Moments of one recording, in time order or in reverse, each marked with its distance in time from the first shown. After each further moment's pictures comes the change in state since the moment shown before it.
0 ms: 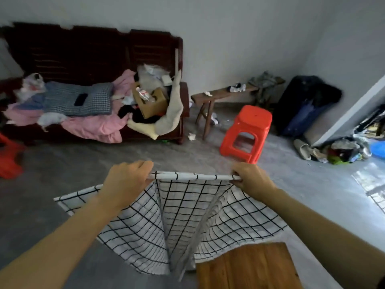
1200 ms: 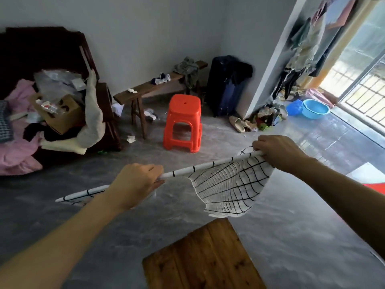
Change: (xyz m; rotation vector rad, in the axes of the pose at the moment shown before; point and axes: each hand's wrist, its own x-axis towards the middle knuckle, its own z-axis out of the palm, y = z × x) left_hand 0.143 0.227 0.065 -0.302 0.006 0.519; right_hand -0.184 0.220 -0.159 -0.453 -0.041 0.251
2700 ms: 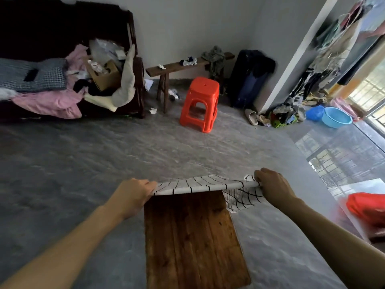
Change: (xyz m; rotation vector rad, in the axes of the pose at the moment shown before) left_hand -0.194 0.271 -0.038 0.112 -0.250 -0.323; right_hand -0.283 -0.063 0.066 0.206 -0.093 0.107
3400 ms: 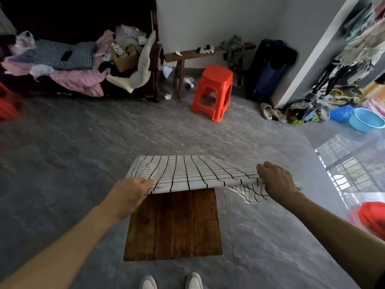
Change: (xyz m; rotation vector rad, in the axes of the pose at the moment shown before) left_hand -0.049 0.206 -0.010 -0.068 -0.024 -0.194; right_hand -0.096 0.113 0.004 -0.179 -0.056 -0.112
